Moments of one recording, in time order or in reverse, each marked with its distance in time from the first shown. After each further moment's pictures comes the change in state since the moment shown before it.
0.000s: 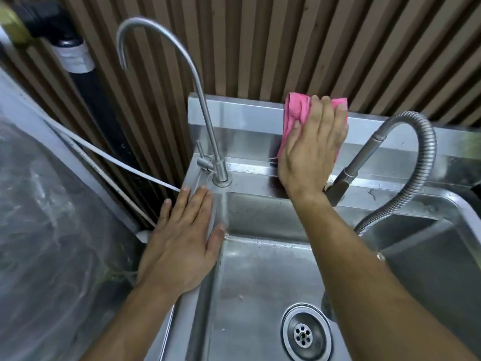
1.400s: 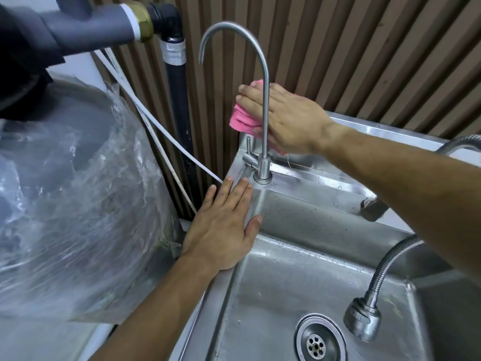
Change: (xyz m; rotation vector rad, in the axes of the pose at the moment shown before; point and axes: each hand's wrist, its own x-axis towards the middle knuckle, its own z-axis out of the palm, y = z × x) left_hand 0.001 -0.001 -0.002 0.014 -0.019 0.002; right_hand 0.072 -0.090 0.012 -0.122 -0.493 -1.319
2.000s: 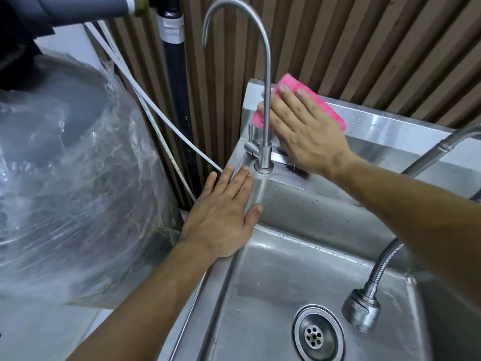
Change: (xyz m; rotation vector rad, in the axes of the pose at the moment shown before) left_hand 0.002 0.001 -0.001 0.006 -0.032 -0.011; right_hand -0.054 -0.020 0.048 -0.231 0.118 0.115
